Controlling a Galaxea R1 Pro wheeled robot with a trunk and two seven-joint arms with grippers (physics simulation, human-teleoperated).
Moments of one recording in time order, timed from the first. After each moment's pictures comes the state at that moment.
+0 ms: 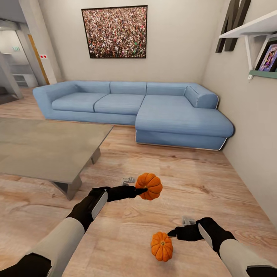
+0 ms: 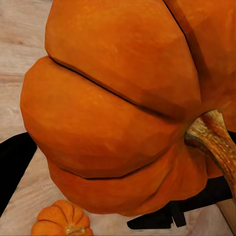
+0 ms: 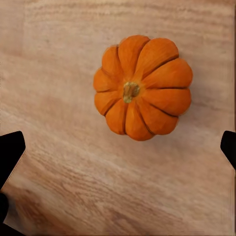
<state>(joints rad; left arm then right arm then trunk) -0.80 -0.06 -0.26 -0.66 0.36 0.46 -0.72 -0.71 -0.11 0.06 -0.29 -0.07 0.59 0.53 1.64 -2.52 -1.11</state>
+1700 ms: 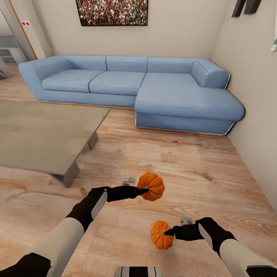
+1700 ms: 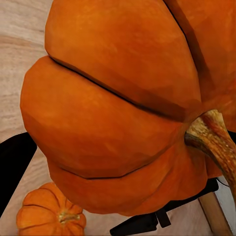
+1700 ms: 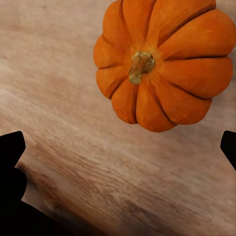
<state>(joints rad) -0.80 -0.06 -0.26 -0.66 0.36 0.45 -0.81 -0.71 -0.11 0.06 -0.29 -0.07 0.59 0.64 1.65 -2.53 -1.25</state>
